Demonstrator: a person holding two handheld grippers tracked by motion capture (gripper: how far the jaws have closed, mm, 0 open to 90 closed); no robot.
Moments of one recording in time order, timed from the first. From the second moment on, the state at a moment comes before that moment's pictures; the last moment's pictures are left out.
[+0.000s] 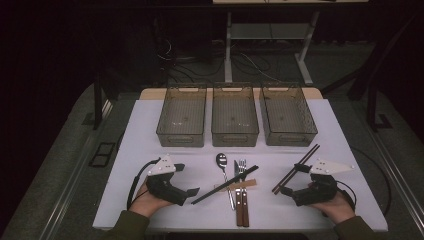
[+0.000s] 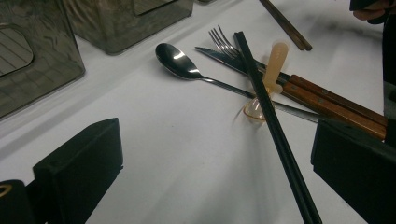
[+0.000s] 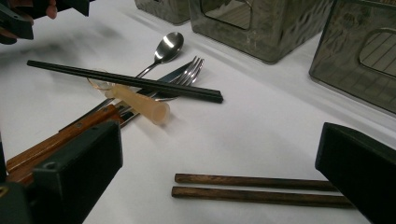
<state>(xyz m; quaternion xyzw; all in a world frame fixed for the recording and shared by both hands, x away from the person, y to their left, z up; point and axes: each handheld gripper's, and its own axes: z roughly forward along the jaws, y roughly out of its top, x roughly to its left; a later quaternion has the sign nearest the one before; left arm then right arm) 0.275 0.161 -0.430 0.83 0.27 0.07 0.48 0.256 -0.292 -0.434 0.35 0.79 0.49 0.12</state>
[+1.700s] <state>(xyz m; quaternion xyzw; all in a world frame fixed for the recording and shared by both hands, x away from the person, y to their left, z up) 0.274 0.129 -0.420 0.84 0.26 0.07 0.47 0.263 -0.292 -0.436 0.35 0.79 0.49 0.10</state>
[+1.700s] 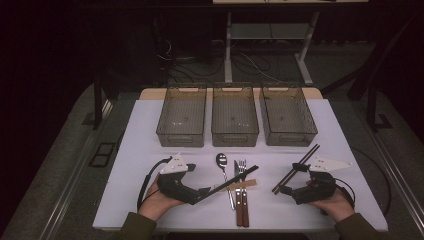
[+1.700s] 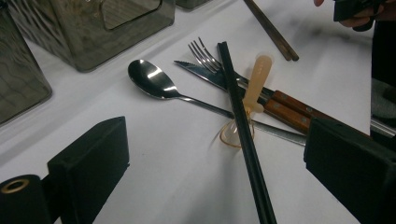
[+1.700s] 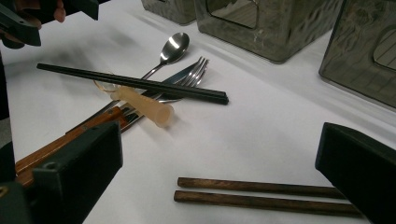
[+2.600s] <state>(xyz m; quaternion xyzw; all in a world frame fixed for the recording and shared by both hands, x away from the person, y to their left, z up) 0.277 0.104 -0.429 0.85 0.25 0.04 0.46 0.261 -0.289 -0.437 0.35 0.79 0.49 0.10</state>
